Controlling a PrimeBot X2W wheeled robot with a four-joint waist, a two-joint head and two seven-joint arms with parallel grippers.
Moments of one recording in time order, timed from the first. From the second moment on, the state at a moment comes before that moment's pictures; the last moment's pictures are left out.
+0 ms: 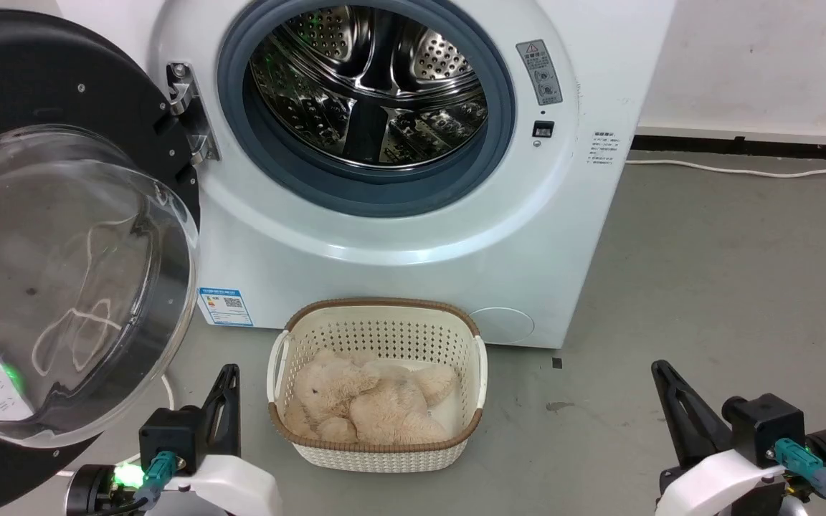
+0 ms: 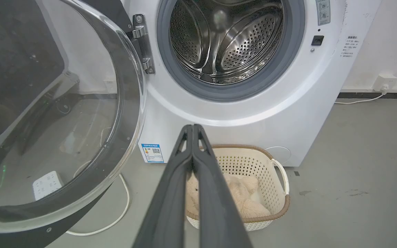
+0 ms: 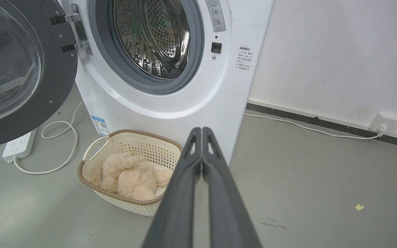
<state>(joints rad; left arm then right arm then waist) 0.02 0.05 0.00 0.00 -0.01 0.00 0.00 0.01 -0.06 0.00 0.00 0.01 0.13 0.00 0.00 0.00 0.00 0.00</state>
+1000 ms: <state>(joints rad) 0.02 0.05 0.00 0.00 -0.01 0.00 0.00 0.01 -0.06 0.00 0.00 0.01 0.13 0.00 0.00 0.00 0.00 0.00</state>
